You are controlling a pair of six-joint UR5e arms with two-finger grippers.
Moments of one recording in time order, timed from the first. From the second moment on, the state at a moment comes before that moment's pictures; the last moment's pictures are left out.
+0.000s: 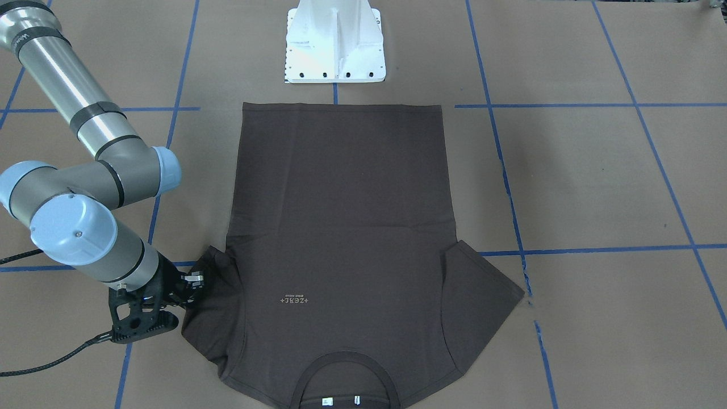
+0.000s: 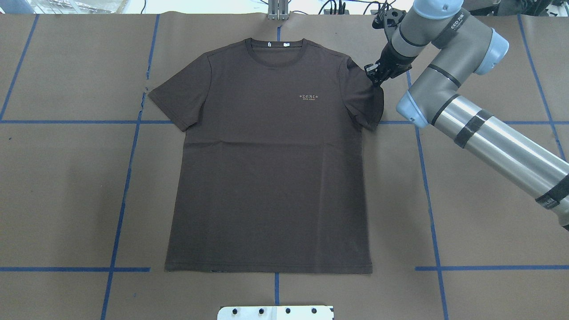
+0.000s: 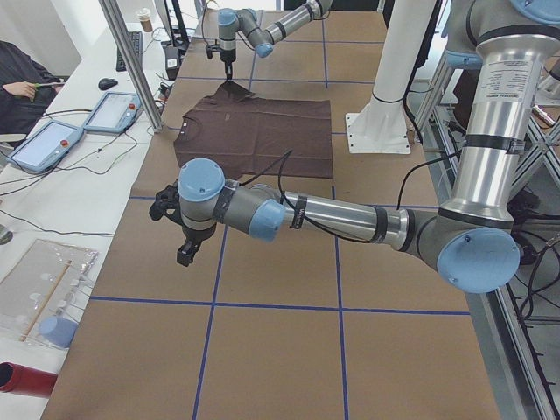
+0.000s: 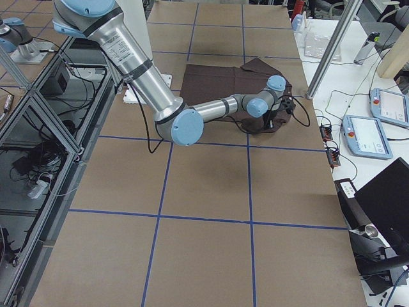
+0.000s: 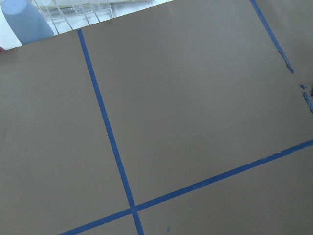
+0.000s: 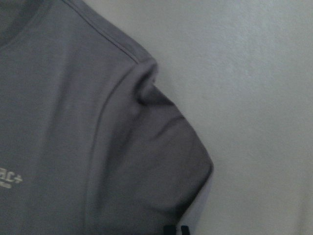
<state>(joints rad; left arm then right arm) -1.58 -1.70 -1.60 -1.81 -2.43 0.06 0.93 -0.84 1.14 -1.15 2.15 0.66</state>
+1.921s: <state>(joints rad) -1.28 -1.84 -1.58 -2.07 -2.23 -0.67 0.90 -0.83 1.36 -1.40 2.17 0.86</state>
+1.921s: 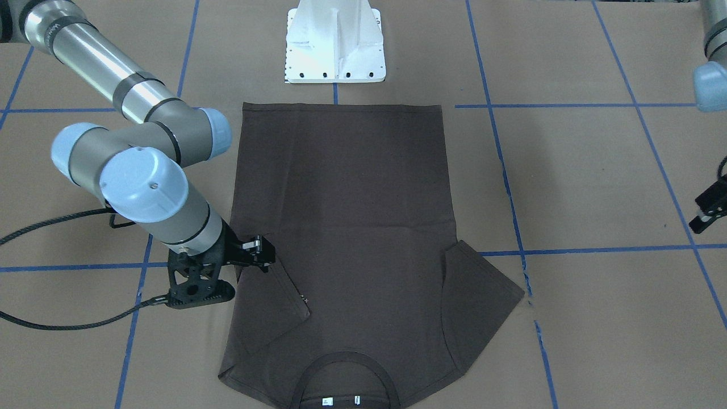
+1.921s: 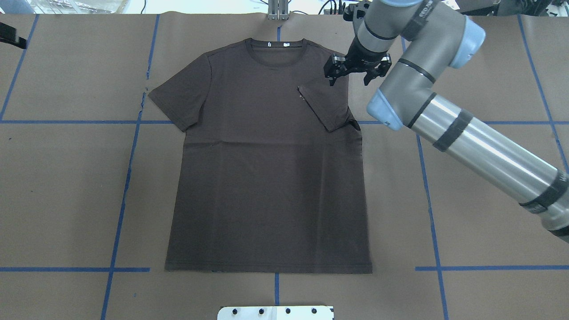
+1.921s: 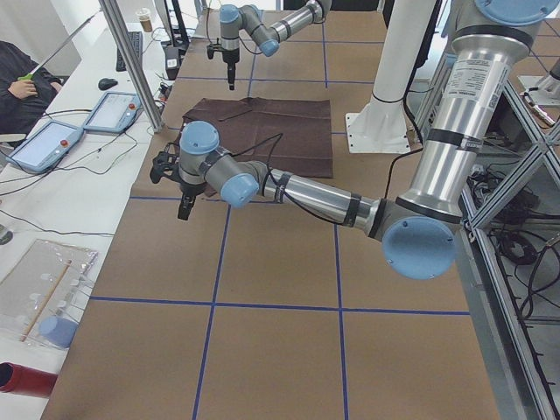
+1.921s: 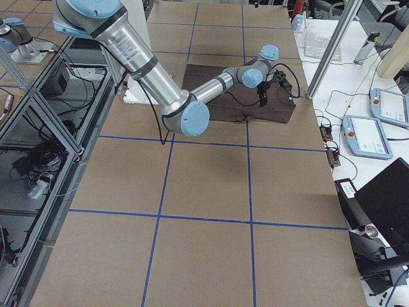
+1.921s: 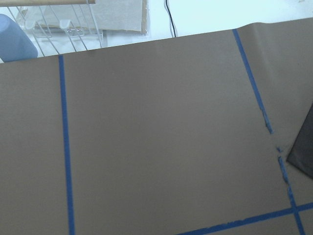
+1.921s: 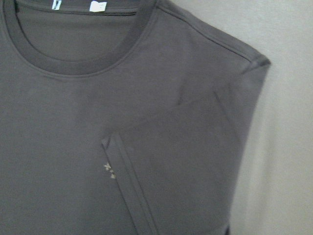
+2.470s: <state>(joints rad) -0.91 -1.94 -1.51 -2.24 -1.85 -1.17 0.95 -0.95 1.62 -1.66 2.23 0.81</state>
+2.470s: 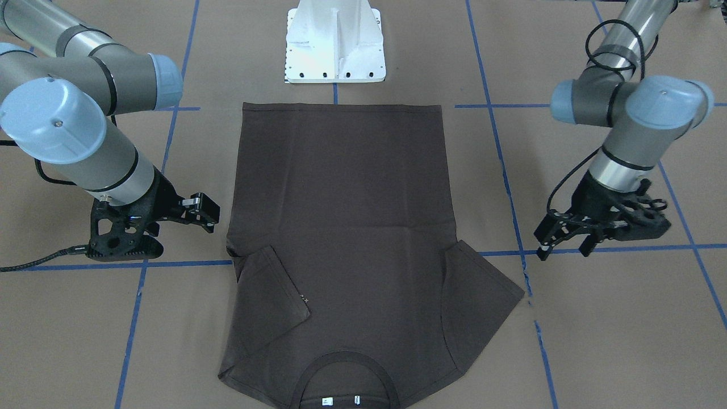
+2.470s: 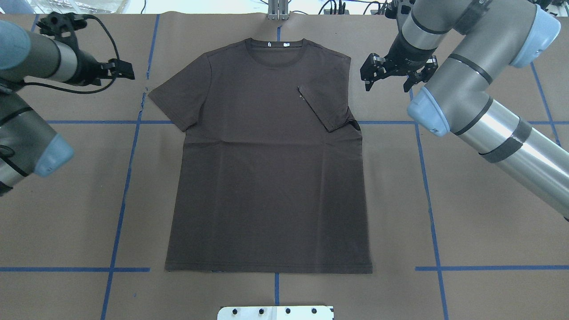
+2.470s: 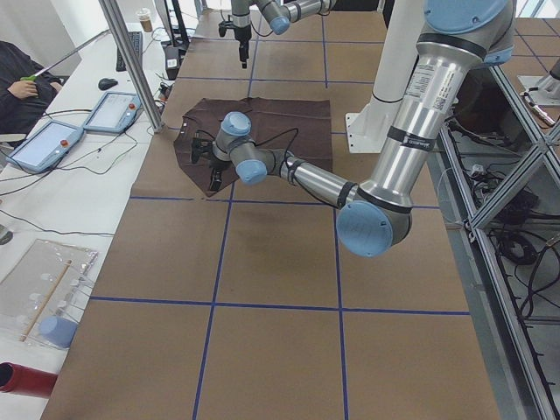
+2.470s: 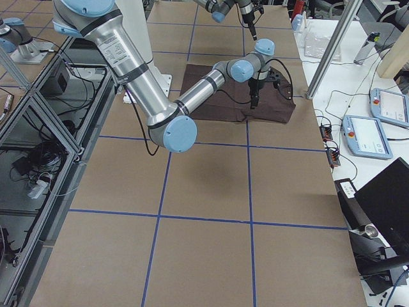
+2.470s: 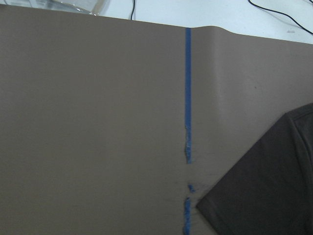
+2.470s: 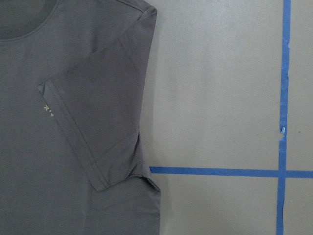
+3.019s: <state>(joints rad) -0.83 -2.04 -1.29 -2.36 -1.67 -1.26 0.94 -0.98 1.64 -1.66 2.25 0.78</state>
